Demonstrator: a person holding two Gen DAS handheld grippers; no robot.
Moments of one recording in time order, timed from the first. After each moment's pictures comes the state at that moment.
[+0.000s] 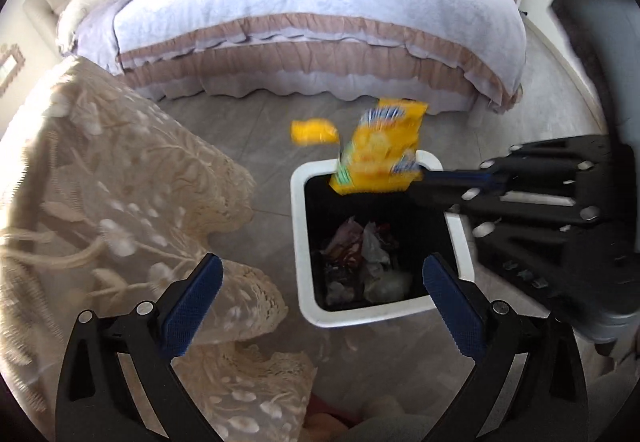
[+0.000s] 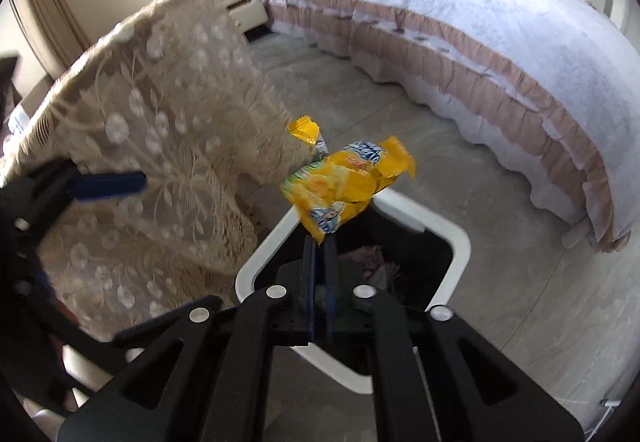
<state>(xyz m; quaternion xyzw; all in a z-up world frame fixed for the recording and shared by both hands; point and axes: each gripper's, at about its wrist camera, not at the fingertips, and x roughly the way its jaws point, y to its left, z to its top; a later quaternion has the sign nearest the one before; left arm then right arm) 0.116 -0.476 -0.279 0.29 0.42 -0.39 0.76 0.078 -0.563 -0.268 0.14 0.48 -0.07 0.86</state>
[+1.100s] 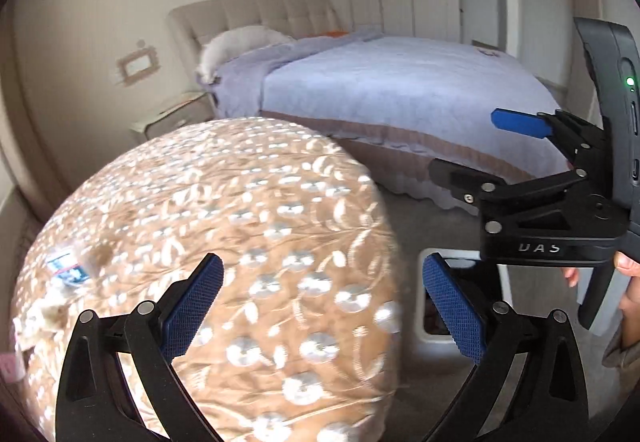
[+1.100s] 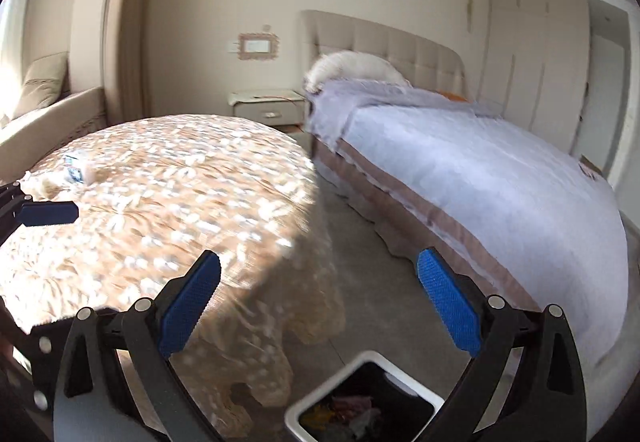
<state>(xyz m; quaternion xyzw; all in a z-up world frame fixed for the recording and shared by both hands) 0.126 -0.292 -0.130 0.16 0.30 -0.25 0.91 0.111 -0.443 -0.104 -0.04 0.26 -0.04 0.96</state>
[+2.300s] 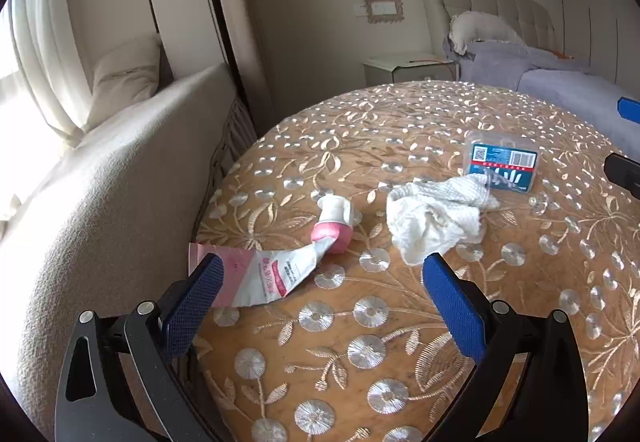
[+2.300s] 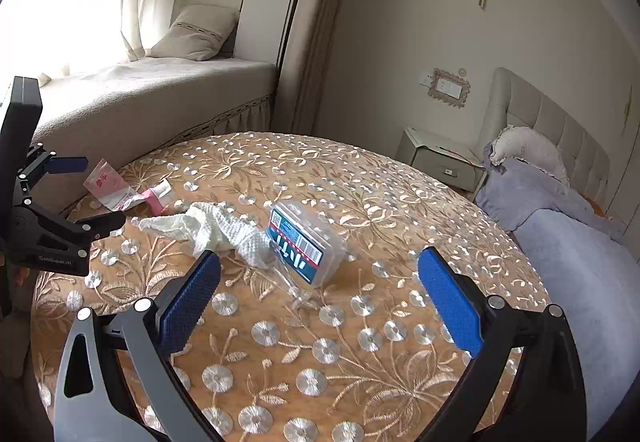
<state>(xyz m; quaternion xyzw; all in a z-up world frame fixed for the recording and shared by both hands) 0.217 0.092 -0.132 0.07 0.33 0.08 0.94 0.235 -0.128 -0.076 -0.17 0.23 0.22 0.93</state>
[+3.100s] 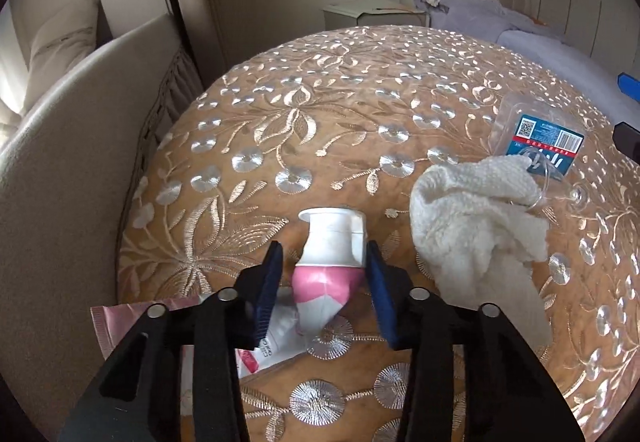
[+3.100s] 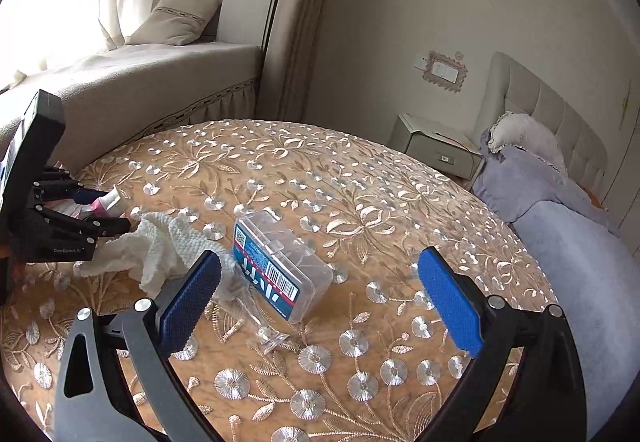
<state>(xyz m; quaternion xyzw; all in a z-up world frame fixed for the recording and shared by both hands) 0.302 0.115 -0.170 0.06 0.43 0.01 0.90 0.299 -0.115 -0.091 -0.17 0.26 0.19 0.93</state>
